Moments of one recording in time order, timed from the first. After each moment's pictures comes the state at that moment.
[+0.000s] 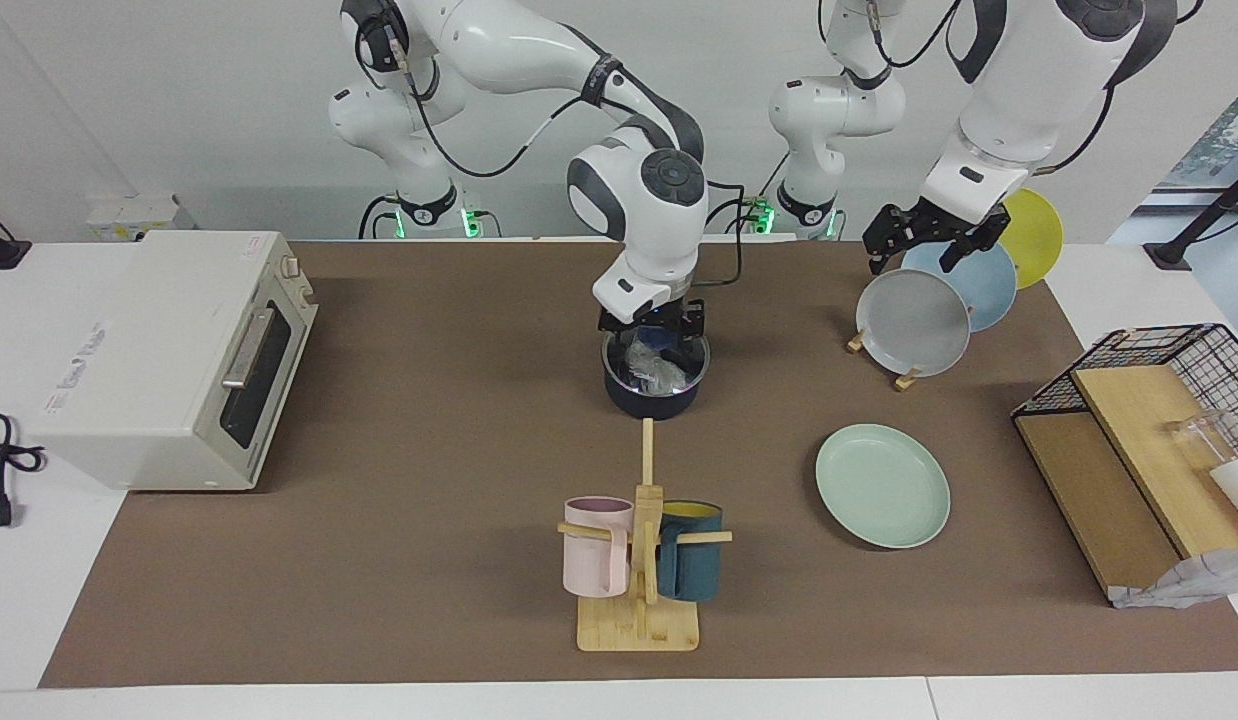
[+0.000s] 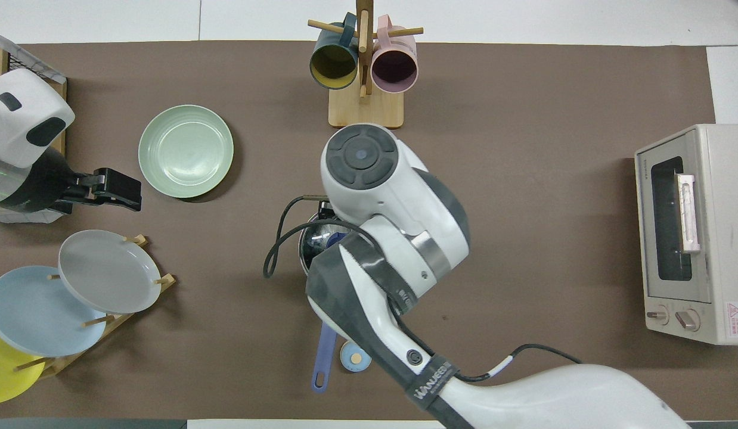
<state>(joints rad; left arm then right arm) -0.05 -0.02 -0.15 -1.61 -0.03 1.51 -0.16 0.49 0.40 0.15 -1.49 -0.02 1.85 0.76</state>
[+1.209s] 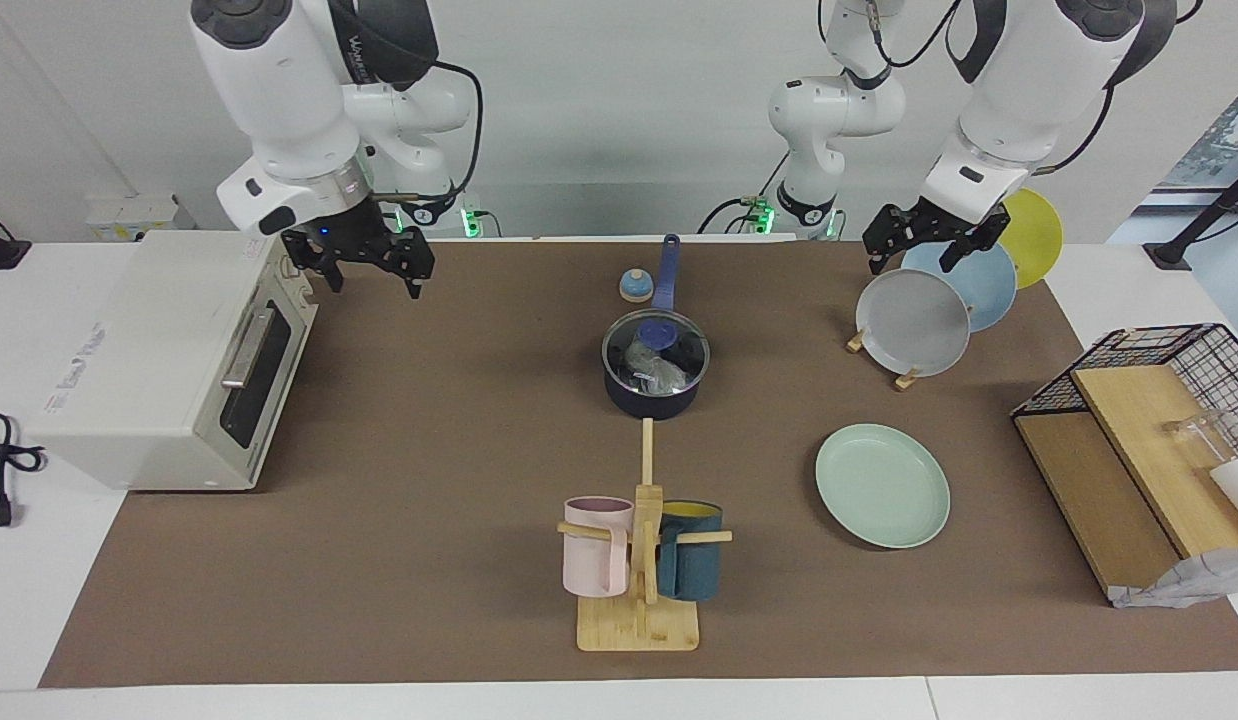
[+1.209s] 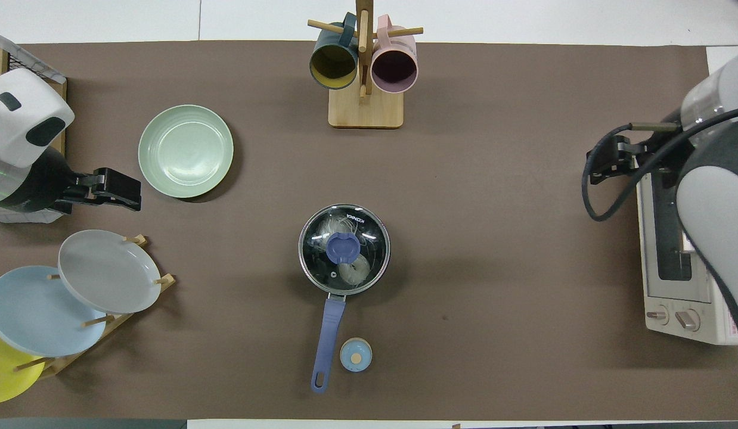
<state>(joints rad) -0.05 -0.02 -0.15 -1.61 -0.03 1.51 -0.16 0.04 0.11 0.06 -1.46 -0.04 1.45 0.19</state>
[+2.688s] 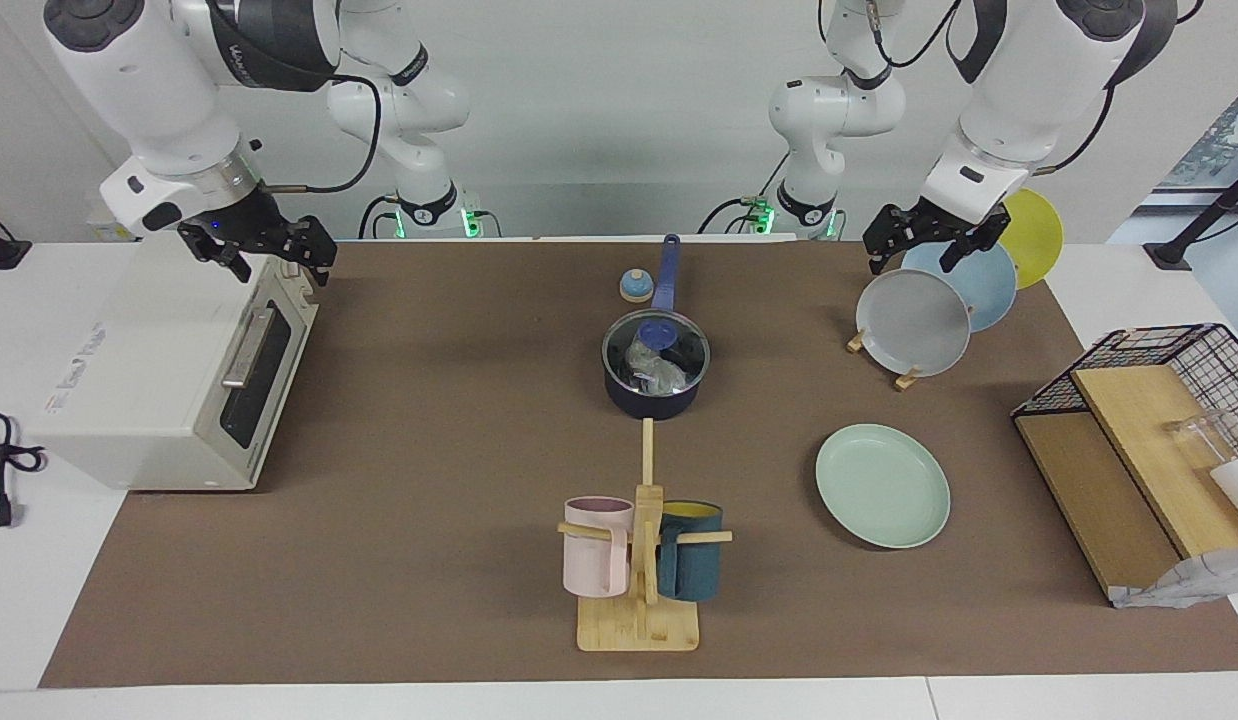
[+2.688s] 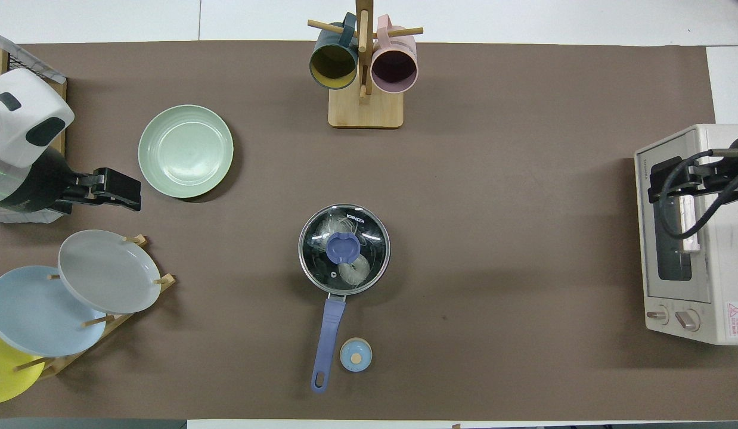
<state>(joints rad) -0.05 -0.02 -0.15 -1.61 -0.03 1.51 -0.16 0.09 0.02 -0.12 -1.59 -0.04 1.49 0.02</state>
